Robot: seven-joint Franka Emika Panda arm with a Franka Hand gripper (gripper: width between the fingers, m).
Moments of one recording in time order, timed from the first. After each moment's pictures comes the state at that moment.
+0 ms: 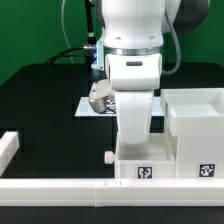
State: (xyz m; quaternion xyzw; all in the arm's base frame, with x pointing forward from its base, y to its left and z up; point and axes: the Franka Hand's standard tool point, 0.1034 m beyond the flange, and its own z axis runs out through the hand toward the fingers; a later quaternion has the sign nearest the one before) arm 0.558 -0.004 0.023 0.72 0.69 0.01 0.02
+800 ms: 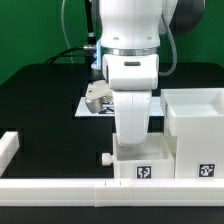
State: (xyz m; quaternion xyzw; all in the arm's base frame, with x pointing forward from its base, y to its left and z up) arm 0.556 -0.013 0.021 0.71 0.71 0.01 0.02
